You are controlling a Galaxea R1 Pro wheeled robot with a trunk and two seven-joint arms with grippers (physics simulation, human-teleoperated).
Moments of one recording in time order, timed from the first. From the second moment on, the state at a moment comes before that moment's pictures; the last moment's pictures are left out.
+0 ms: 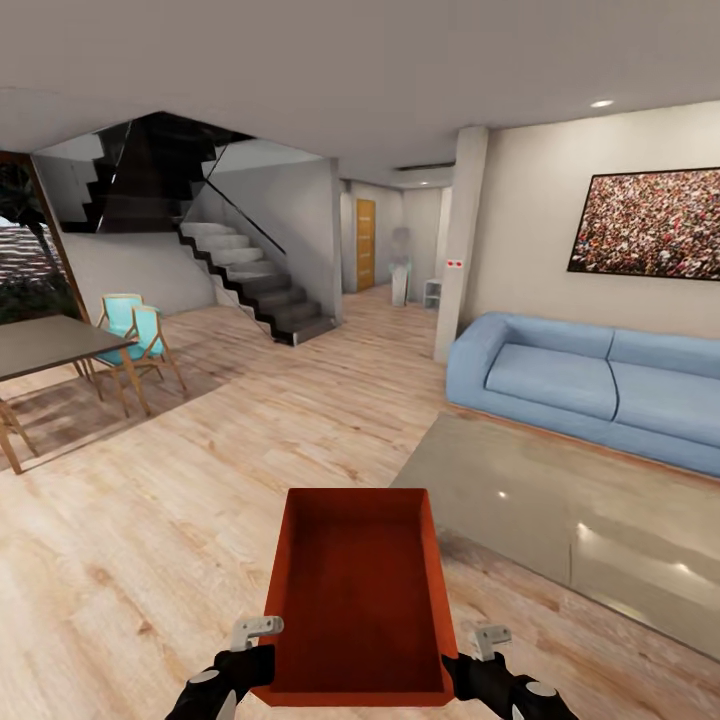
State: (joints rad) left arm -0.30 -0.07 0.01 -0.68 0.07 0.23 0.01; right arm -0.42 -0.01 -0.12 -0.35 0.12 -0.02 0.35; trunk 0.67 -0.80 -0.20
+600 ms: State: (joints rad) left arm -0.30 -0.07 0.01 -0.68 0.07 0.23 0.01; right arm -0.42 -0.01 -0.12 -0.35 0.12 -0.02 0.35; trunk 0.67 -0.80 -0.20
